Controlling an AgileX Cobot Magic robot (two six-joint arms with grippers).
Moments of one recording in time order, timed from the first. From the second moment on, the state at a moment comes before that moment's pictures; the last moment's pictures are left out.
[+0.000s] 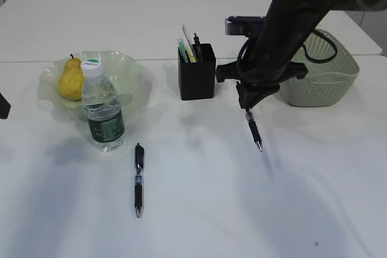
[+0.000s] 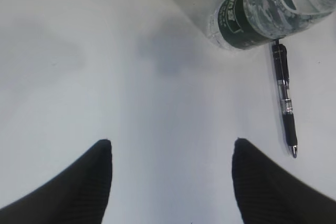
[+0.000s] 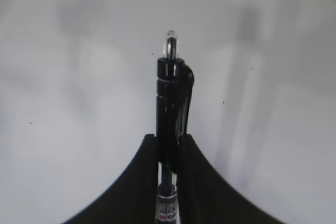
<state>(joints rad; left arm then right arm) -0.01 1.37 -0.98 -0.28 0.87 0.06 0.33 2.05 -1.65 0.08 1.01 0.14</state>
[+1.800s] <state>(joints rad) -0.01 1.37 -0.98 -0.28 0.87 0.06 0.33 2.11 -1.83 0.07 1.00 0.03</state>
